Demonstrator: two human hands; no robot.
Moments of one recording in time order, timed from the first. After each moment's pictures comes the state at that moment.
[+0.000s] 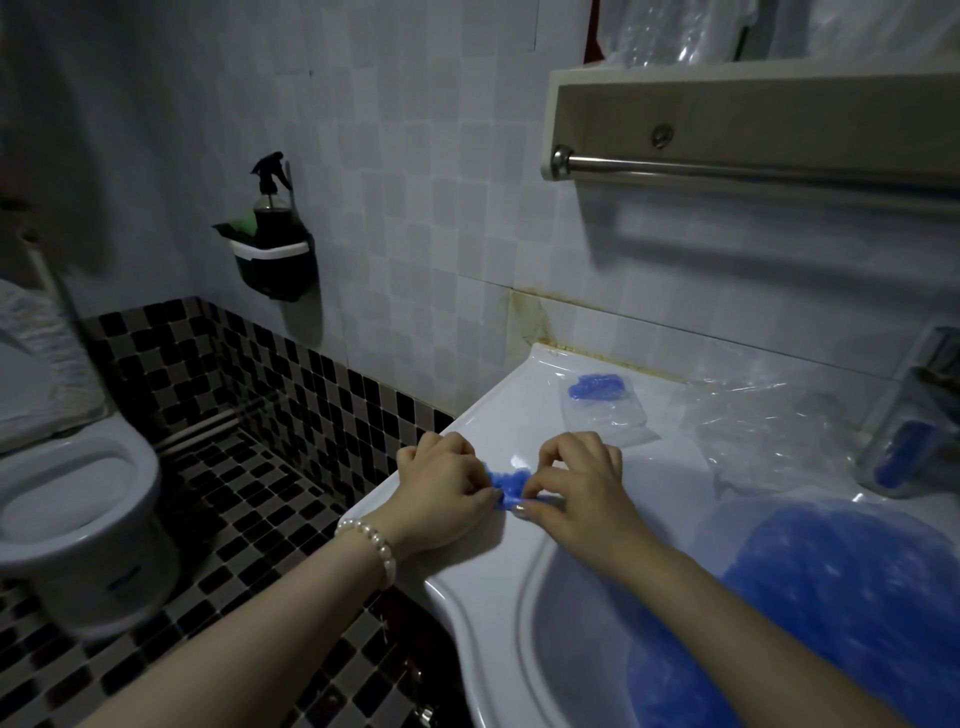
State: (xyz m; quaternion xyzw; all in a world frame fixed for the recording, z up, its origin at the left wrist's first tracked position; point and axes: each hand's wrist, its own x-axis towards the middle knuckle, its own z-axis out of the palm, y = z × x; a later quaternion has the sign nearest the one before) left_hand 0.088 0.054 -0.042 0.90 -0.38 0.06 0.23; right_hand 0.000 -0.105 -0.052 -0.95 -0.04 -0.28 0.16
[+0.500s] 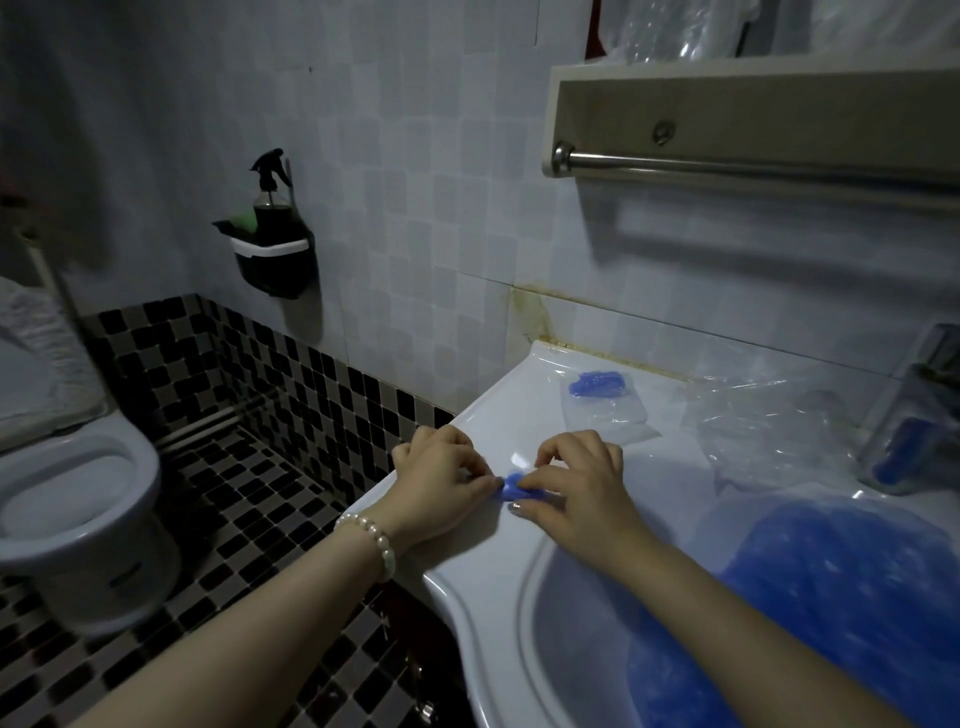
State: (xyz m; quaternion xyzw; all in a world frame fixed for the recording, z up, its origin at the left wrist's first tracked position) left_hand 0.091 0.056 -0.041 0.89 -0.35 0.05 0.29; right_hand 0.001 -0.104 -0.054 -0.94 -0.04 -0.30 0.13
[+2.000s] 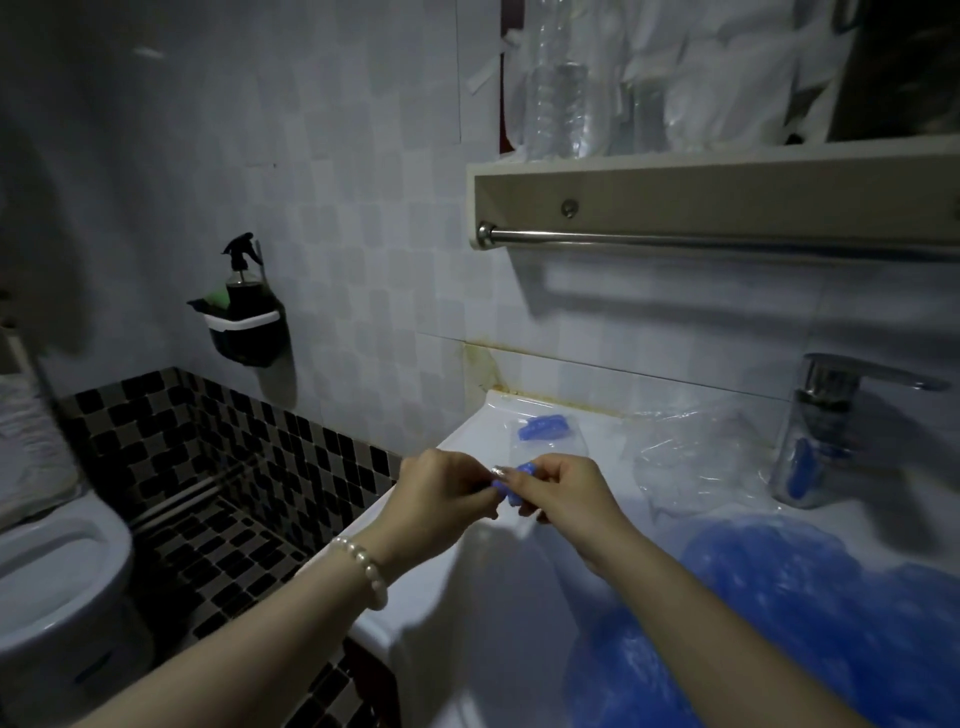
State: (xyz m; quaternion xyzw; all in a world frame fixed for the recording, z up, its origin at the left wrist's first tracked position) left_hand 0.045 0.024 0.019 0.82 -0.42 0.05 0.39; right_hand -0.036 -0.112 0.014 -0.77 0.14 -0.18 0.60
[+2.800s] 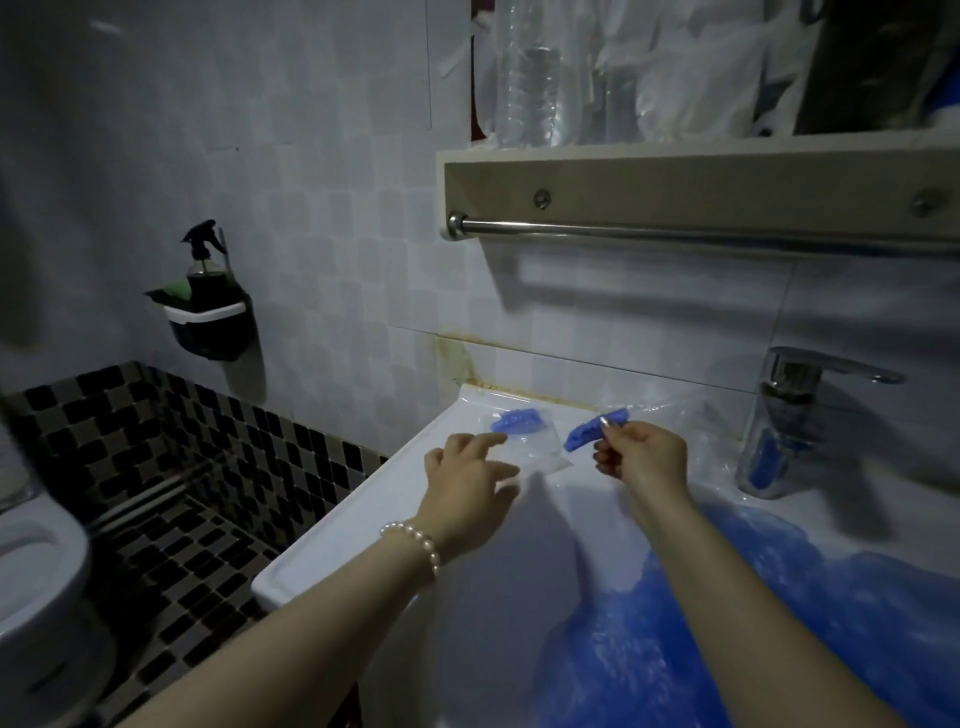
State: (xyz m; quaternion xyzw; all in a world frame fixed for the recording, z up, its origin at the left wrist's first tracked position) left_hand 0.049 -0.038 -0.008 0.88 -0.43 0.10 0.16; right_hand -0.036 -0.201 0.008 -0.57 0.29 -0.39 0.66
